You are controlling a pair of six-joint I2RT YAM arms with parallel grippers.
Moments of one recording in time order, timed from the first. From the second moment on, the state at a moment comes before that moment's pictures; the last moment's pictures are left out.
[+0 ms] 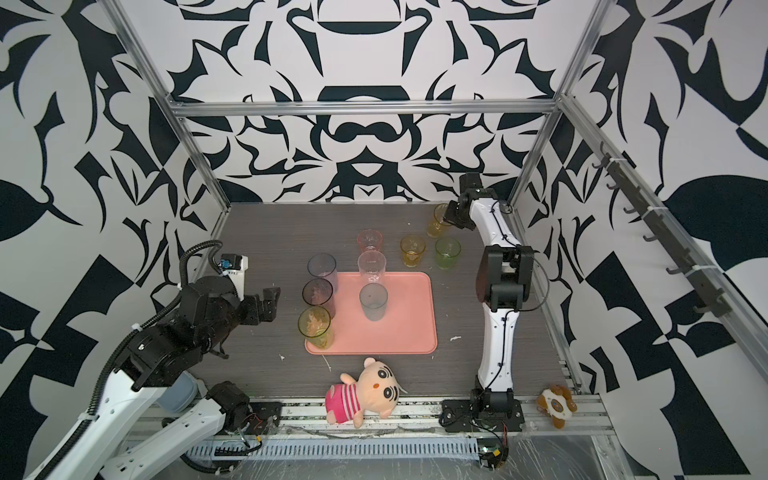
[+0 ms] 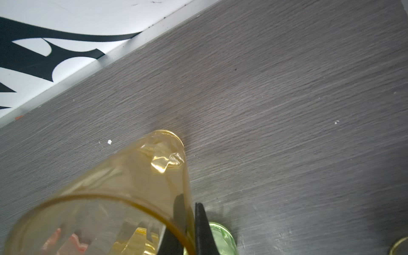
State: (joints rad) left arm -0.61 0.69 0.97 -0.92 -0.32 -0.34; right arm -0.01 2.23 2.09 -0.88 -0.06 0.42
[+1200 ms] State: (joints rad) left arm -0.61 0.65 0.96 -0.92 -0.33 -0.34; right arm 0.18 1.94 2.38 -1.46 0.01 0.35
